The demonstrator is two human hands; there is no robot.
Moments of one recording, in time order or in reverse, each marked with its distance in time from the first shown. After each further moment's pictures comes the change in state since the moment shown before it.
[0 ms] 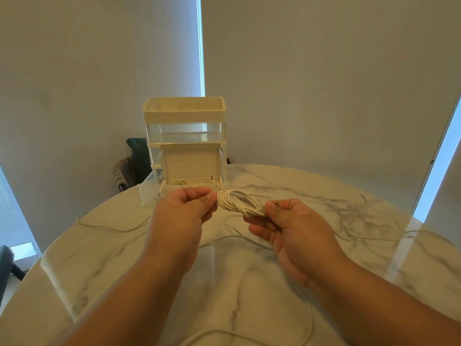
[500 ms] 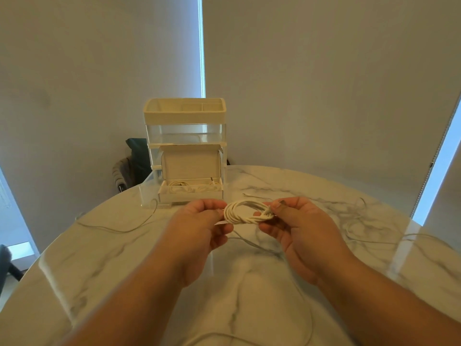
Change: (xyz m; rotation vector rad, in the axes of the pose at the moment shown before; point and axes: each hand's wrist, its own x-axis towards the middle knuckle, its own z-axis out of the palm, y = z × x) left_hand -0.009 -0.004 0.005 0.020 -0.202 -0.224; right_hand 0.007 -0.004 -0.012 -0.054 0.011 -0.069
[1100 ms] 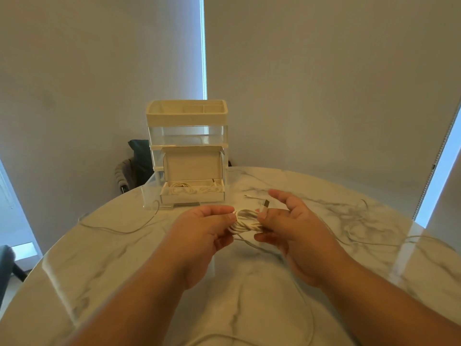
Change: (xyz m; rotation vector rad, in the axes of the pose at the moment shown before) left_hand 0.000 -0.004 -0.001 -0.009 -0.067 -0.001; right_hand 0.006 0.007 -0.011 -0.209 -0.208 0.010
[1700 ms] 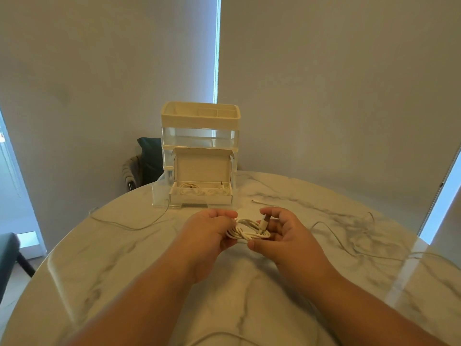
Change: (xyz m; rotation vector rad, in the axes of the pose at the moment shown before) left_hand 0.020 -0.013 -0.011 -0.018 0.052 -0.009; right_hand 0.000 0.016 0.017 -0.278 0.023 -0.057
